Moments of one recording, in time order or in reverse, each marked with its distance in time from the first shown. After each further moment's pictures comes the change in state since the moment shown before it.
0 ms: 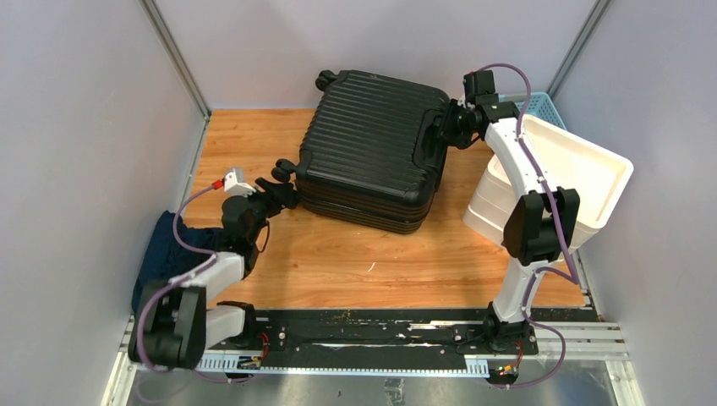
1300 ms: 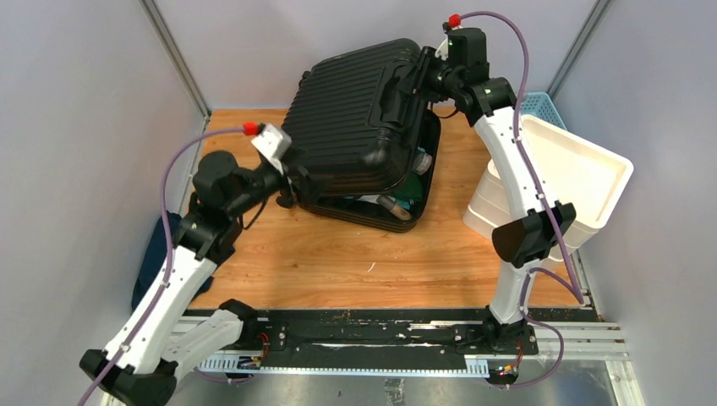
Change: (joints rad) left arm -0.253 -0.325 0.760 -0.949 0.343 0.632; right arm 0.185 0.011 0.411 0.040 -0.018 0.071
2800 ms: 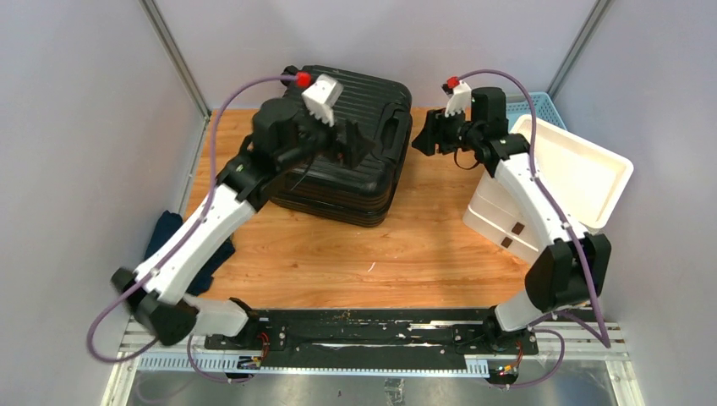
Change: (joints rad) left arm -0.267 0.322 0.323 -0.109 -0.231 -0.080; right arm -0.113 -0.330 -0.763 0.298 -0.291 -0.423
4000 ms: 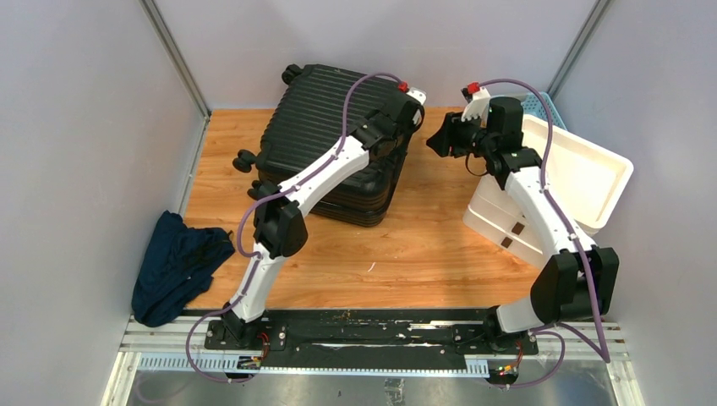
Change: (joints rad) left arm -0.142 1.007 0.873 -0.369 -0.470 0.027; right arm -0.085 -0.118 -0.184 0.182 -0.001 0.023
